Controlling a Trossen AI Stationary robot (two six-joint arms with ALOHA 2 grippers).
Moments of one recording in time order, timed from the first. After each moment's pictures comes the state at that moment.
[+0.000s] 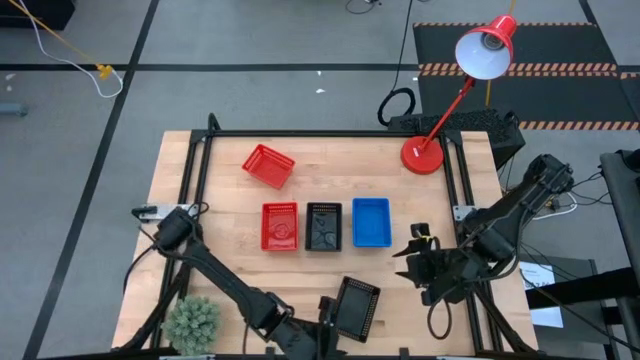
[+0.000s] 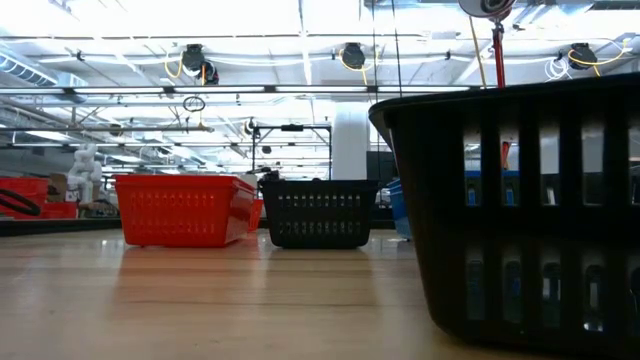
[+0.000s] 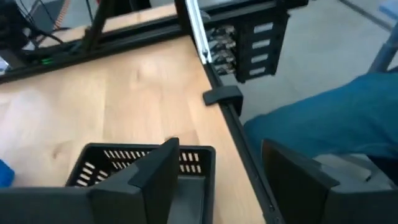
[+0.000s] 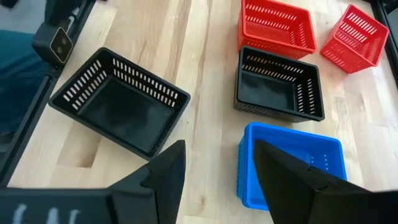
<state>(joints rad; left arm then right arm) -0.67 2.12 1.67 -0.09 -0.38 -0.11 0.75 1.22 1.15 -0.90 0.53 0.40</state>
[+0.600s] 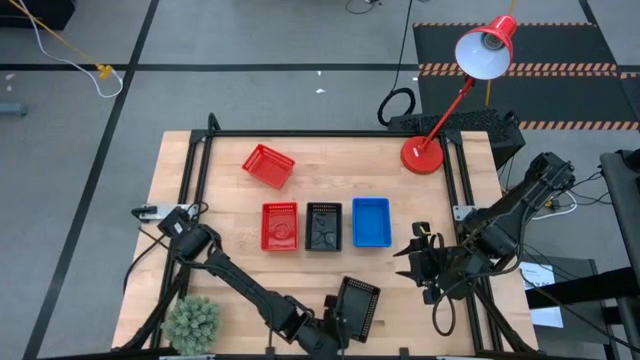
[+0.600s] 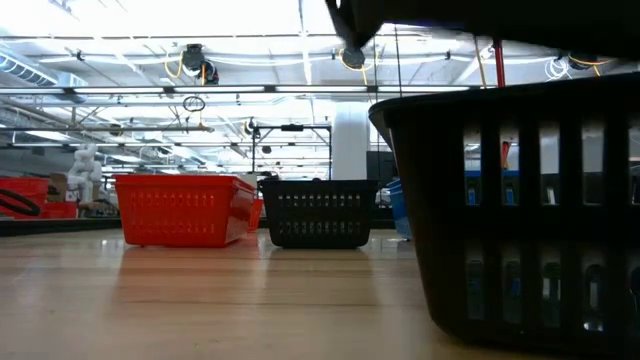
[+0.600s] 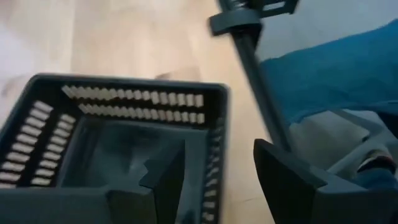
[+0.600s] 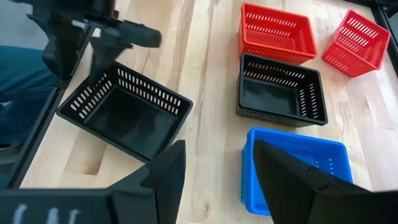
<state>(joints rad) -0.63 2.29 1.81 -0.29 -0.31 -0.23 0.75 1.18 1.11 -0.85 0.53 0.41</state>
